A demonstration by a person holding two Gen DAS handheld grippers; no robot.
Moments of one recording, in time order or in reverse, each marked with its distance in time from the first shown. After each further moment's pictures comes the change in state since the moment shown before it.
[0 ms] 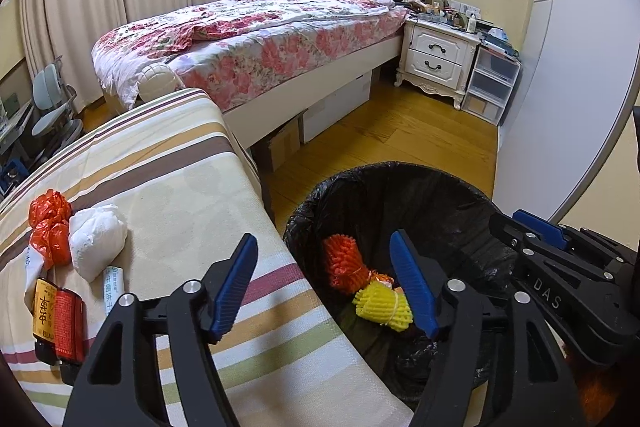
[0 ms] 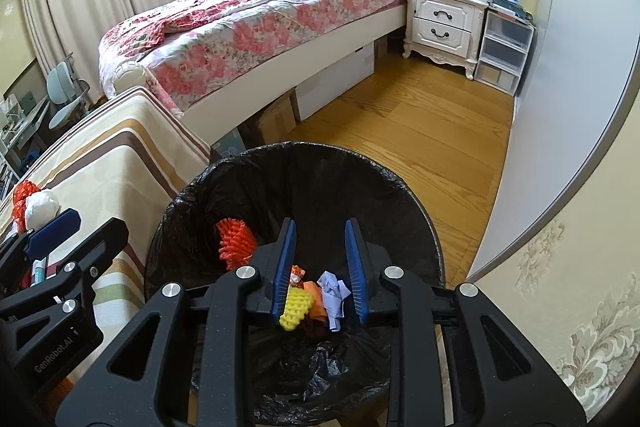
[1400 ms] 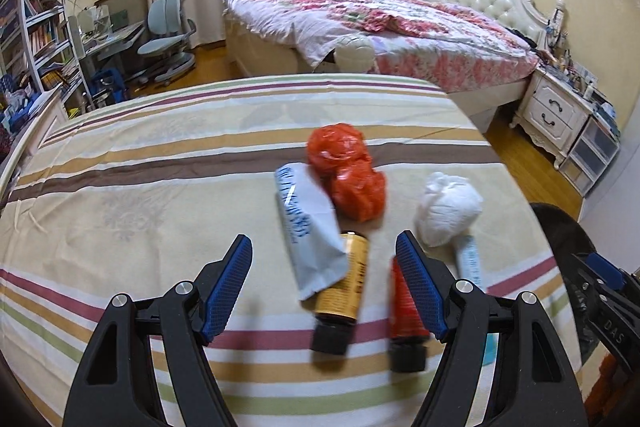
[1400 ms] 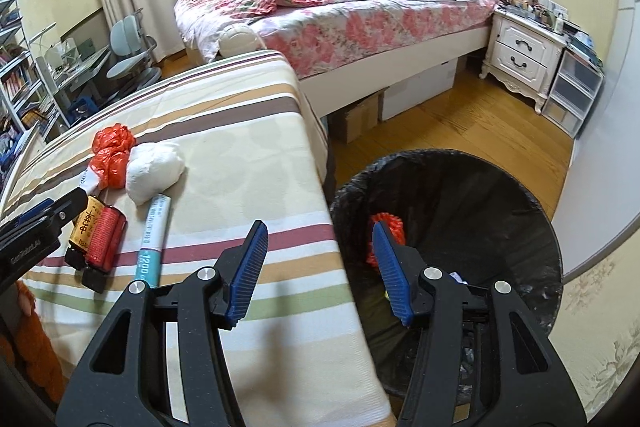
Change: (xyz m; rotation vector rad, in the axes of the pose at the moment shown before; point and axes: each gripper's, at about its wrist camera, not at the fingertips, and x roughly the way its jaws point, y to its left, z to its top) left arm -0.065 0.193 -0.046 -0.340 0.027 0.295; right arm -0.022 0.145 -0.016 -0.208 0.025 0.173
